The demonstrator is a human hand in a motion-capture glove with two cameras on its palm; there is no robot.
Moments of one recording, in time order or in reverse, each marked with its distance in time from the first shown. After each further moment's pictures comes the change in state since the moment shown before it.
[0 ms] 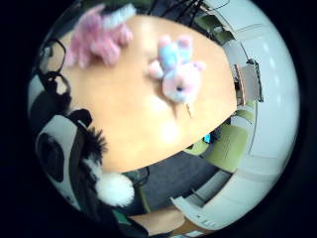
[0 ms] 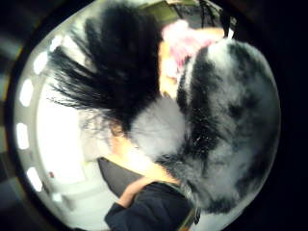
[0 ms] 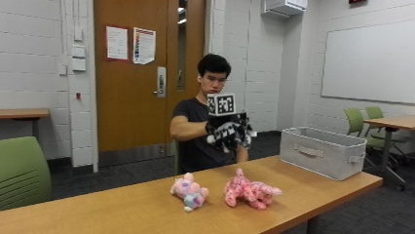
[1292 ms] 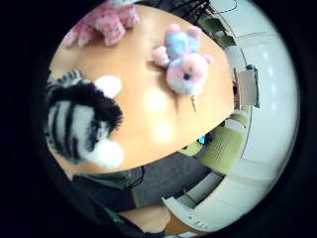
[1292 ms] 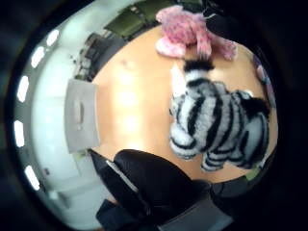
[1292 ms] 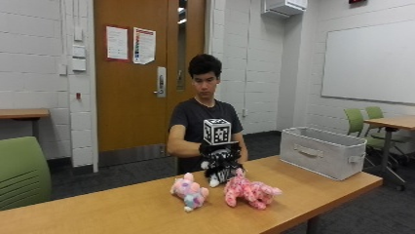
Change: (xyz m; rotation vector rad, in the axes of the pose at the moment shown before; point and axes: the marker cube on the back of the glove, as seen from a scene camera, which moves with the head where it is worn) arm 0.020 0.024 0.084 -0.094 0.072 -0.050
